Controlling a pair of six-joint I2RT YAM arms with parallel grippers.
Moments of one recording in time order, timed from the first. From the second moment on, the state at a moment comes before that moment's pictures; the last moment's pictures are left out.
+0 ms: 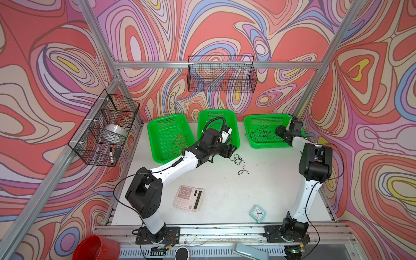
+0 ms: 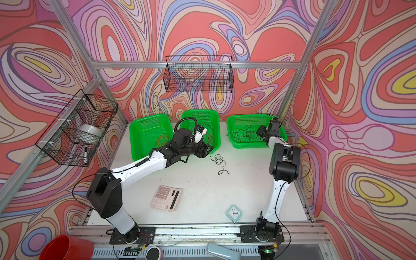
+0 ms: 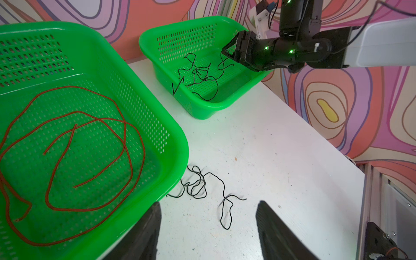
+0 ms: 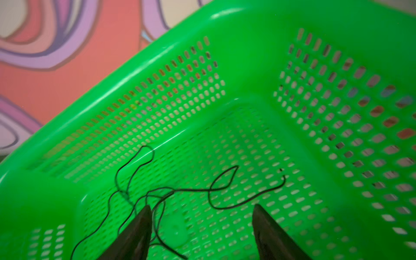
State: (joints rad) left arm -0.68 1.70 1.30 -0.11 0.24 -0.21; right arm -0.25 2.15 1.49 0.07 -0.16 0.32
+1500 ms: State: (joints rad) left arm -0.71 1.66 1.30 -0.24 0.17 -0.14; right arm -0.05 2.24 1.58 -0.03 -0.54 -0.10
